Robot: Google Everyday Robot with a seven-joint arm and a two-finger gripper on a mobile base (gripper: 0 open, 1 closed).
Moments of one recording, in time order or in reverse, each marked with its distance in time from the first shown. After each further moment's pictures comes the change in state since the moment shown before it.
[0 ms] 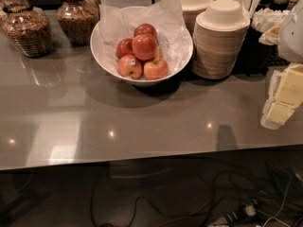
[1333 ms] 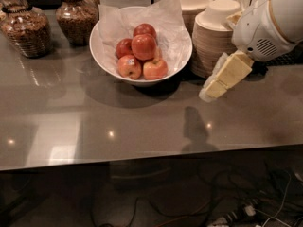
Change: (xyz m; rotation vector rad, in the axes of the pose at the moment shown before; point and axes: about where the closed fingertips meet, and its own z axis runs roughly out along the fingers) arm -0.089 -0.043 0.025 0.123 -0.391 0.069
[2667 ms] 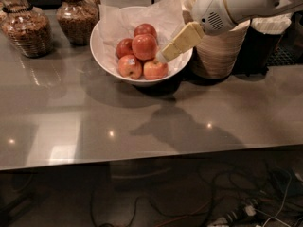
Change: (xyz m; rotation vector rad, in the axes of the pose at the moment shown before) arm -0.087 -0.059 0.067 -0.055 -0.301 0.087
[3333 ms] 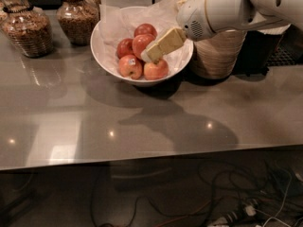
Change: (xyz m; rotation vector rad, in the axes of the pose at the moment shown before) arm -0.012 -0.008 0.040 0.027 -0.111 0.012
